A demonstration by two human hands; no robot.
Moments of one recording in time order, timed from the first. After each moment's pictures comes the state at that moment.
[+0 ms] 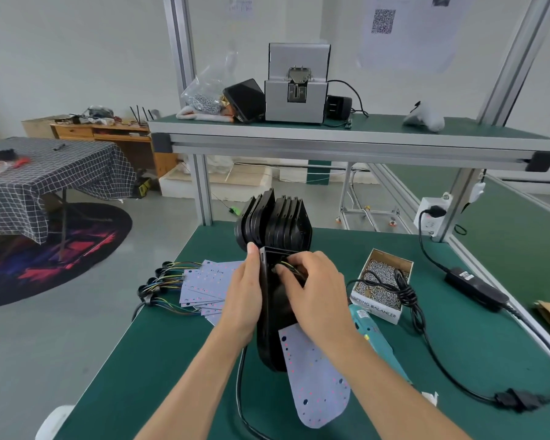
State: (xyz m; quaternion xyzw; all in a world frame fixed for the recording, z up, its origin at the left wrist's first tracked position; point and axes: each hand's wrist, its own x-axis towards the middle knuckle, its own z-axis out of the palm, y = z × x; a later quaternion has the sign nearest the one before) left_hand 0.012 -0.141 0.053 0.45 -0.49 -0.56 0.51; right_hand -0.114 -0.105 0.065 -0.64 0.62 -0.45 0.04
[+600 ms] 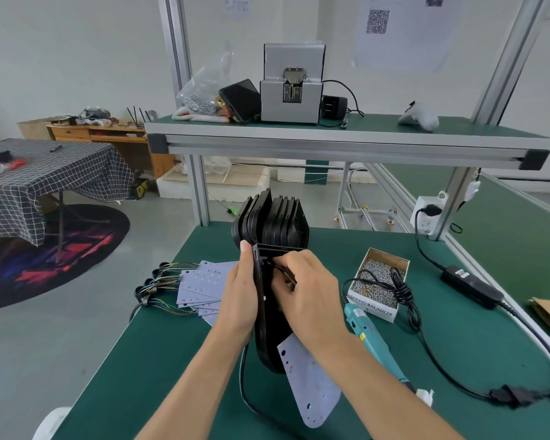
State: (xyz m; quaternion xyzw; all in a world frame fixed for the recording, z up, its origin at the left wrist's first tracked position) left_hand 0.011 -0.136 0.057 0.44 -0.49 -0.55 0.52; right_hand -0.106 -0.097 0.068 -0.67 0.56 -0.49 0.01
